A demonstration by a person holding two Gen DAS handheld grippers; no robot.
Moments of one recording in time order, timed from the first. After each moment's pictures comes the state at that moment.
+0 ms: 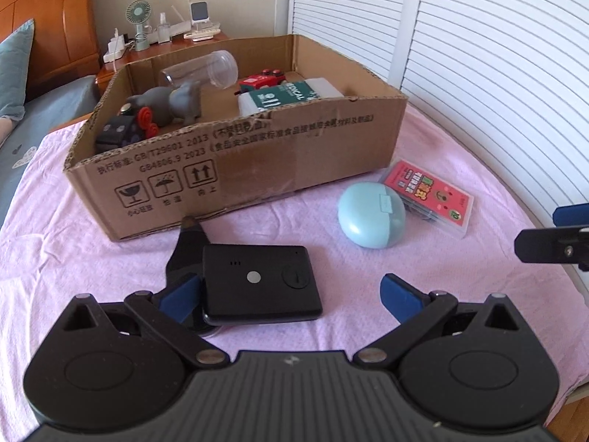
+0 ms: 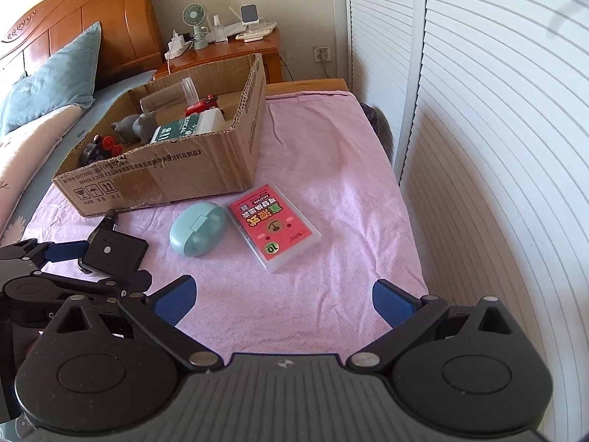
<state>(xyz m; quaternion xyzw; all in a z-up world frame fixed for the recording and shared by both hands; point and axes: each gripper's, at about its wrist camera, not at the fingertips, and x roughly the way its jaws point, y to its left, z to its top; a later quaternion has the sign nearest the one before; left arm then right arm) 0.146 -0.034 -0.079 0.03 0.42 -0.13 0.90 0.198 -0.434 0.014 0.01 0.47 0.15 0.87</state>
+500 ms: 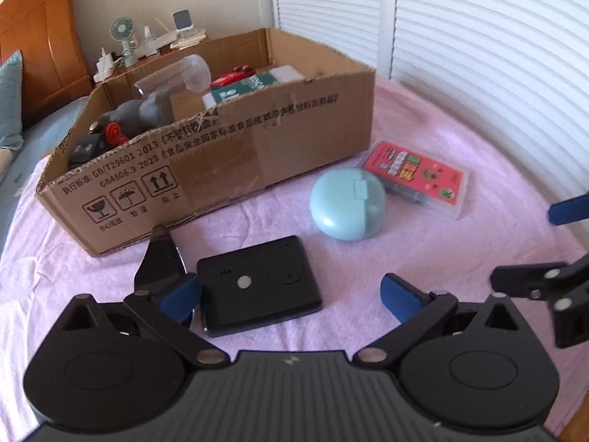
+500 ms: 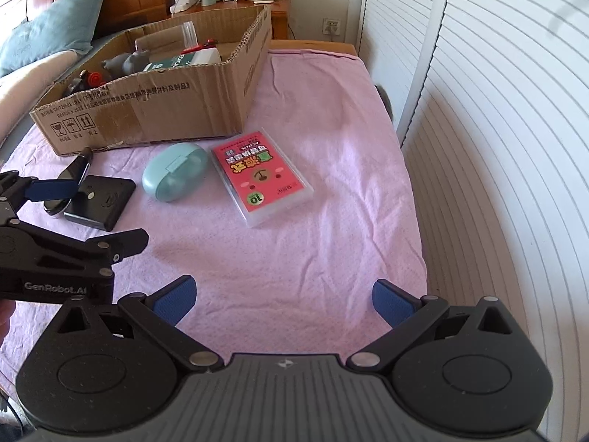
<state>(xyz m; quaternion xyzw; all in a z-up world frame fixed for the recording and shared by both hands) 0.147 -0.068 -0.088 0.08 0.41 -0.11 0.90 0.198 -0.429 -0.019 -0.05 0.51 0.15 0.85</state>
